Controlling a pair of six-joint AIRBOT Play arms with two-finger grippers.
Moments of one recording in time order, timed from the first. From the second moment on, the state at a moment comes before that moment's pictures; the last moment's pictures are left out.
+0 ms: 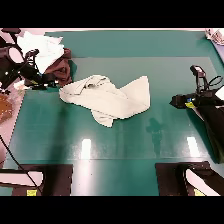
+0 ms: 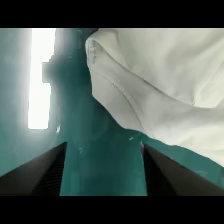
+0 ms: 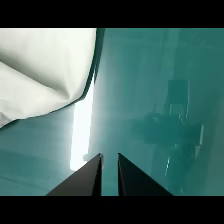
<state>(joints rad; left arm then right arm) 0.08 -1.51 1.49 1.40 -1.27 -1.61 -0.08 -0.95 0.86 -1.22 1.09 1.41</state>
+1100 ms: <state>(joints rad) 0.13 -1.71 1.47 1.29 -1.03 -1.24 -0.08 -0.95 0.86 -1.20 1.09 1.41</state>
